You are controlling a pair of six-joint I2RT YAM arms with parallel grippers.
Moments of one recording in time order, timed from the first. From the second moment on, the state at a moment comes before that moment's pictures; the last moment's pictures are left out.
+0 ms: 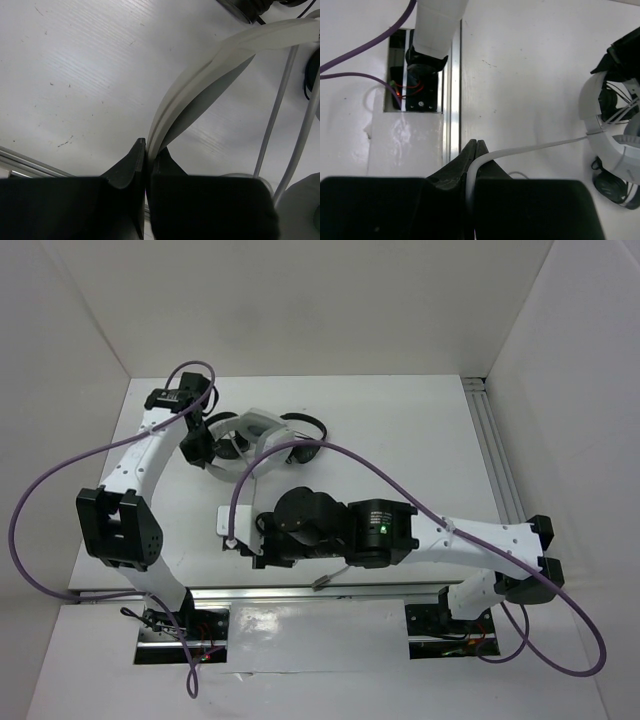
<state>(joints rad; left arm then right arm) -0.11 1.69 1.61 -1.19 -0.24 -0.69 1.46 1.45 1.63 -0.62 0.06 -0.26</state>
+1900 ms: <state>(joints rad) -0.84 1.13 1.20 -0.92 -0.49 -0.42 0.76 1.45 1.42 -0.05 0.43 -0.76</state>
